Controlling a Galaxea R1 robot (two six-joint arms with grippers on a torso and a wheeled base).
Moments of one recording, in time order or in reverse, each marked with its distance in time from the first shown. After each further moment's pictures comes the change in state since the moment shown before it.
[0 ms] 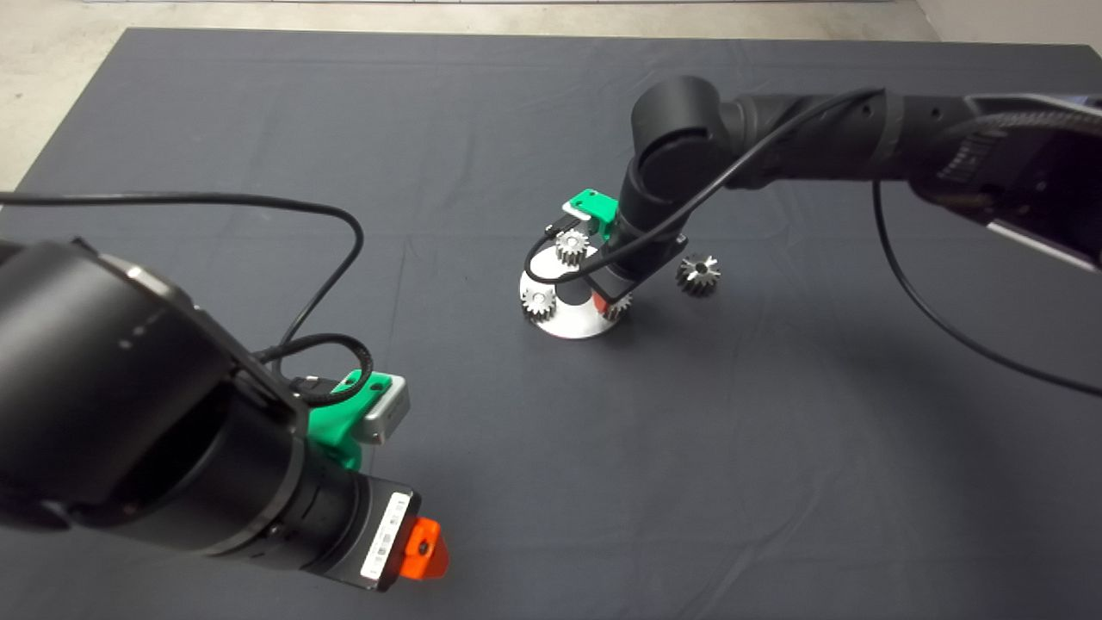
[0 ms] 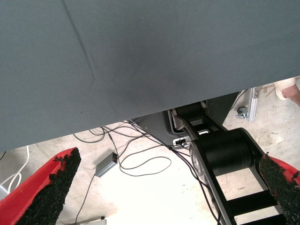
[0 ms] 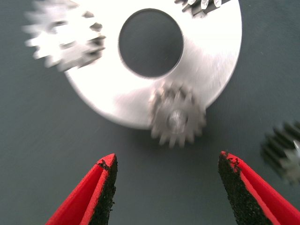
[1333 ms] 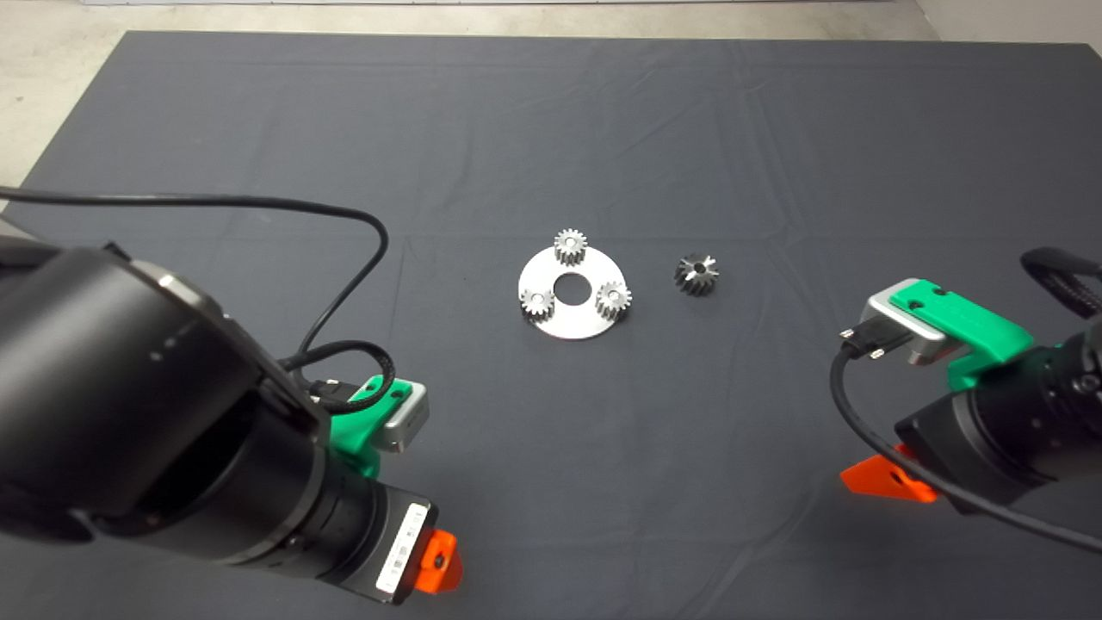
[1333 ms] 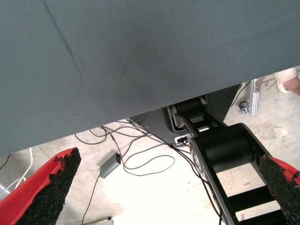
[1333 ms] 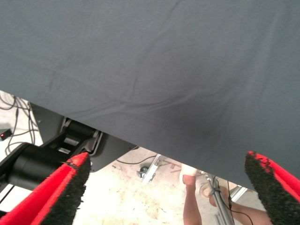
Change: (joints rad) left arm 0.000 0.047 0.000 -0.001 -0.004 0.000; right arm 0.280 -0.507 0.974 0.279 -0.007 0.748
